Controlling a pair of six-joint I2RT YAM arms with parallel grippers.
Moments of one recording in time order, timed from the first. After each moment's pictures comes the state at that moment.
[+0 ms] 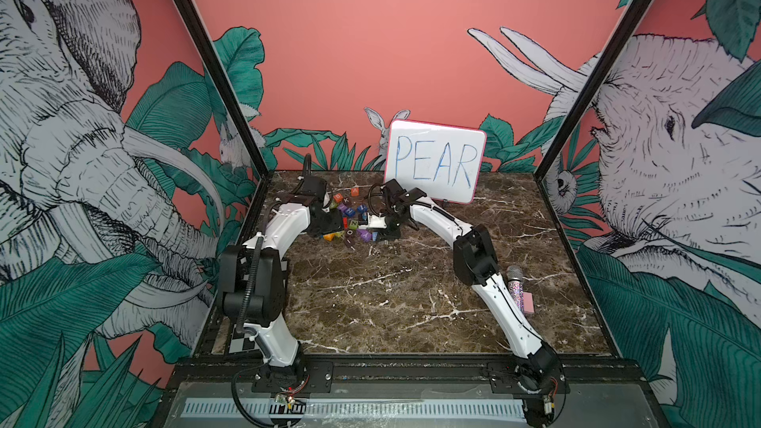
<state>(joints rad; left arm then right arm) -0.16 1.71 1.31 -0.73 0.15 -0.32 0.66 2.64 2.43 -0.98 -0.42 -1.02</state>
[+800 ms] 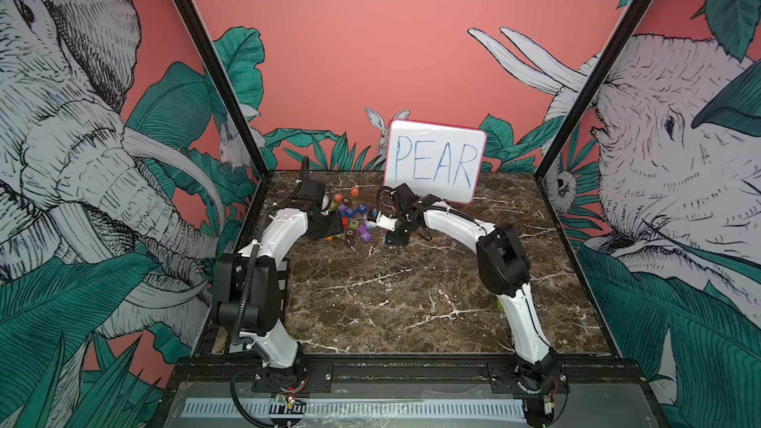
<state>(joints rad) -0.18 1.64 1.24 -0.71 0.17 -0.34 0.68 2.18 1.80 -0.69 -0.20 -0.53</state>
